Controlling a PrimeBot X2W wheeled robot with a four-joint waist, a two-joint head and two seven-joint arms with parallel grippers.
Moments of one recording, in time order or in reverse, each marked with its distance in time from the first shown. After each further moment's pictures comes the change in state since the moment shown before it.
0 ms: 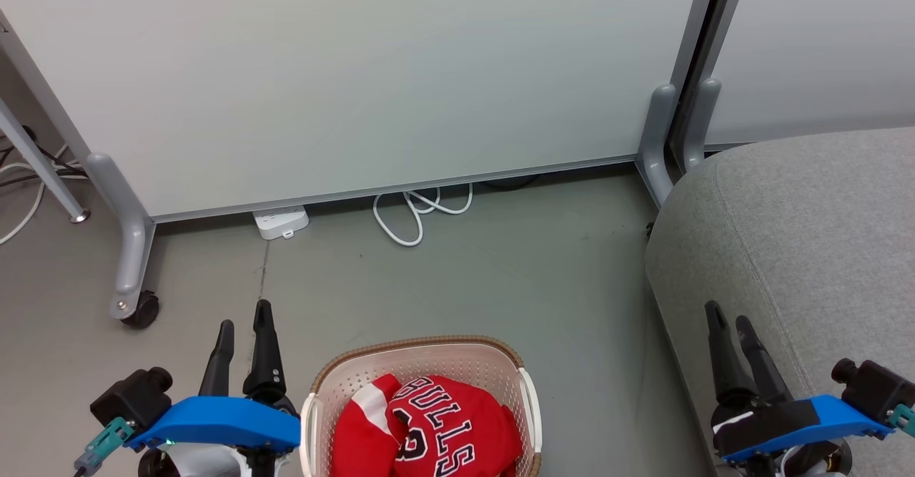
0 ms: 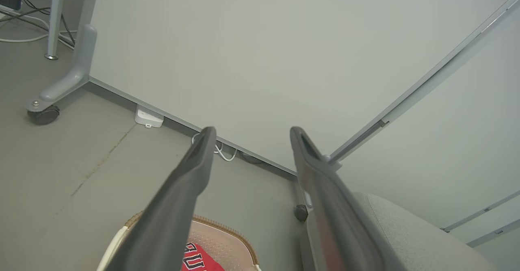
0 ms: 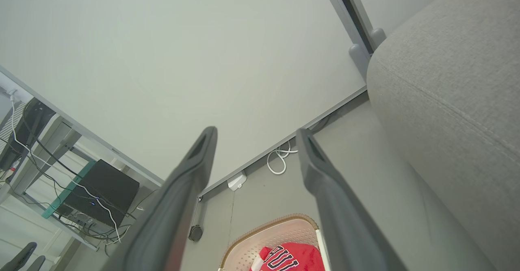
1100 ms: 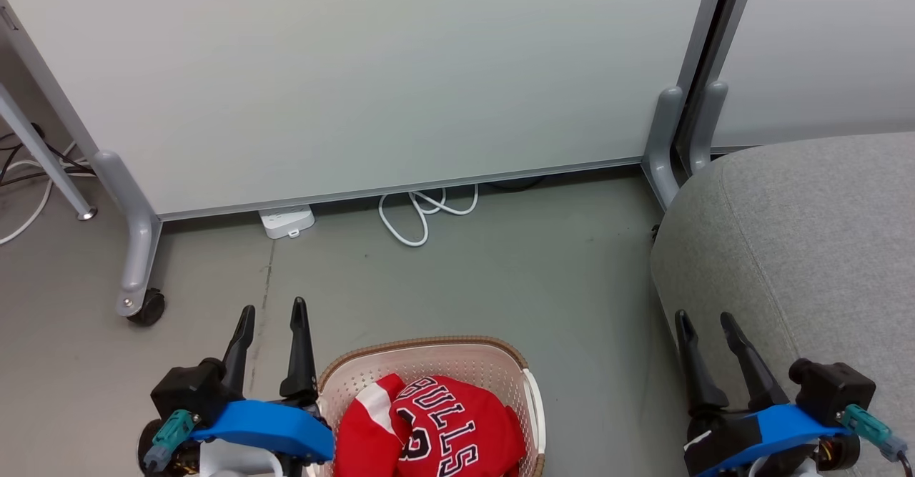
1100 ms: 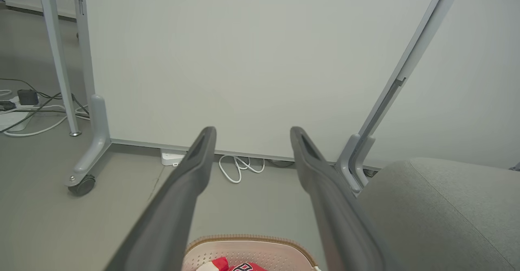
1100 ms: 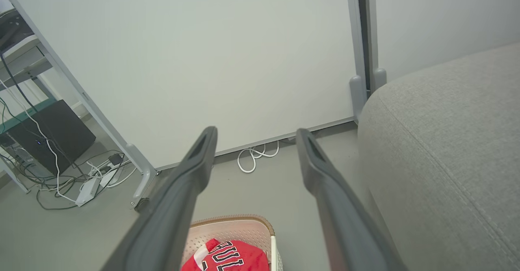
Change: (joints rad) left arm -0.010 0.003 -0.063 0.026 0.347 0.009 -0.084; right arm 0.000 0.000 0.039 0.021 -0.349 0.000 -0.085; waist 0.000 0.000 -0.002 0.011
